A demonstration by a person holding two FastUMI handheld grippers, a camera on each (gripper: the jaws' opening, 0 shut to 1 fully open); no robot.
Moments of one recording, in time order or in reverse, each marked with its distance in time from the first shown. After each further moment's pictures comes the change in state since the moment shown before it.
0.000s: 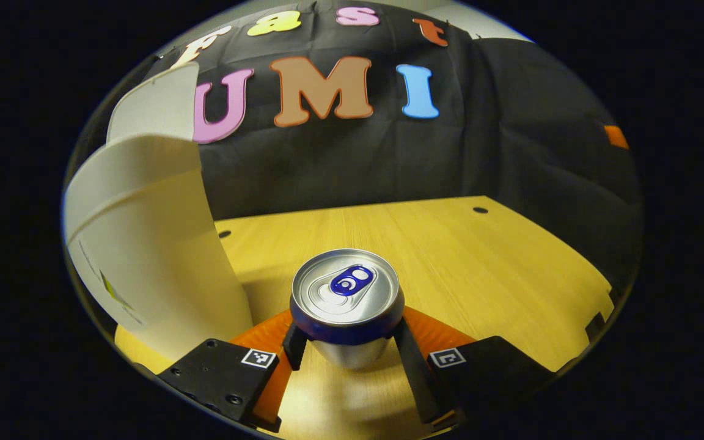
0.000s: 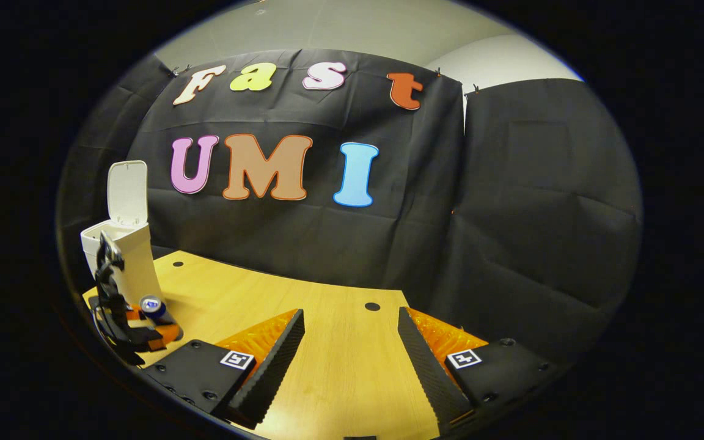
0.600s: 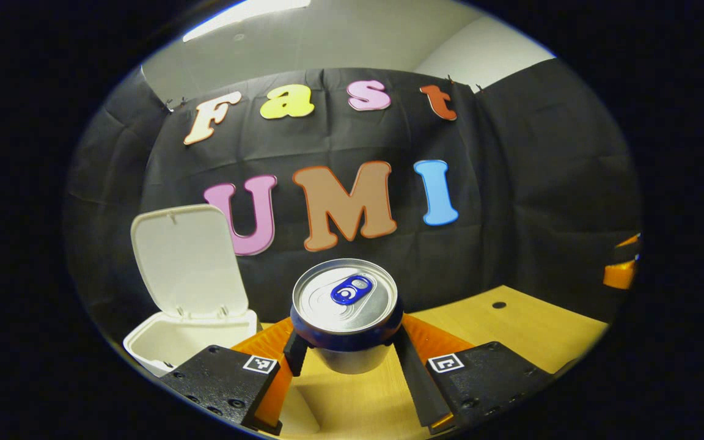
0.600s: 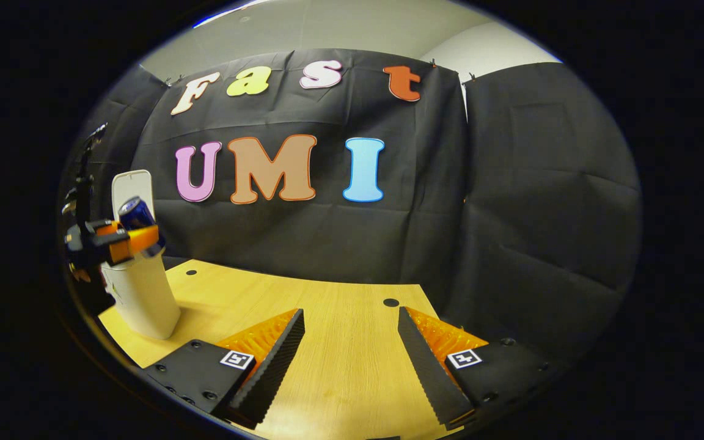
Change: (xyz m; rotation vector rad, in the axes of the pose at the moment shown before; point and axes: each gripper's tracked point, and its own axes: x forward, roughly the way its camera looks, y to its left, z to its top) left arm -0.042 0.068 0.205 0.049 -0.414 0.147; right arm 0.014 0.010 -0.013 0.062 0.005 0.053
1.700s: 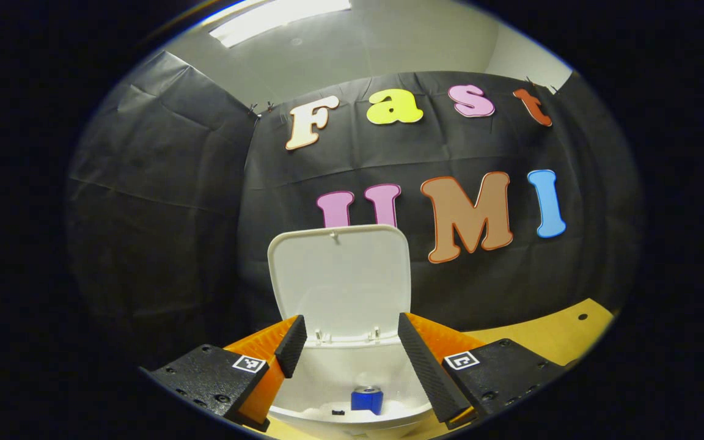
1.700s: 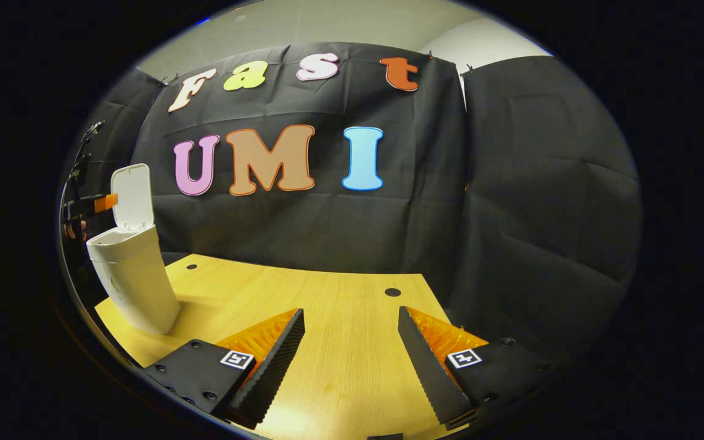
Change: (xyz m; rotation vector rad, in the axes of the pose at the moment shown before) left arm -0.022 0.177 0.026 -0.043 0.019 0.365; right arm 0.007 0.002 -0.021 0.025 0.042 0.019
